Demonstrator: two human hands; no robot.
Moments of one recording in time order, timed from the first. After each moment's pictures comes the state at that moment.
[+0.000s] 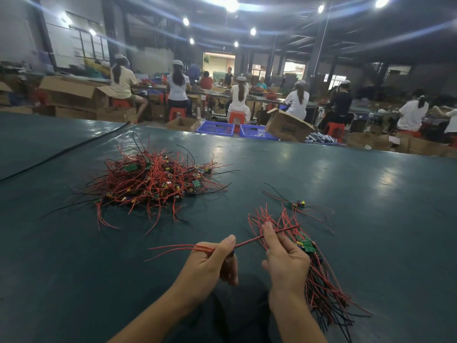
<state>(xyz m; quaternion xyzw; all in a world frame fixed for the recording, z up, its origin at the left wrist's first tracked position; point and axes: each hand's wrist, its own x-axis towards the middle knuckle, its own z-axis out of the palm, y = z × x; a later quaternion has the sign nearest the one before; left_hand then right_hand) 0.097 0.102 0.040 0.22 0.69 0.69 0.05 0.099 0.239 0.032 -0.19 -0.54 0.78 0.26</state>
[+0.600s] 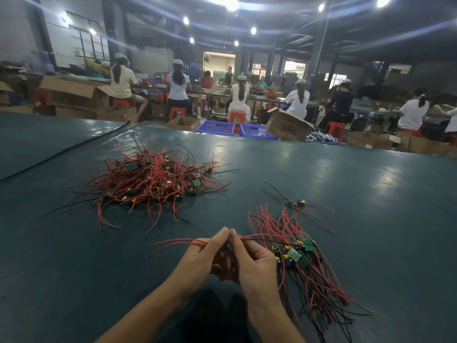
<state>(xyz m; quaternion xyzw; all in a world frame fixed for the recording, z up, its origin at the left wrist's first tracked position) 0.095 0.096 0.045 0.16 0.64 0.74 0.11 0.113 0.198 0.034 -0.06 -0.58 0.80 0.14</state>
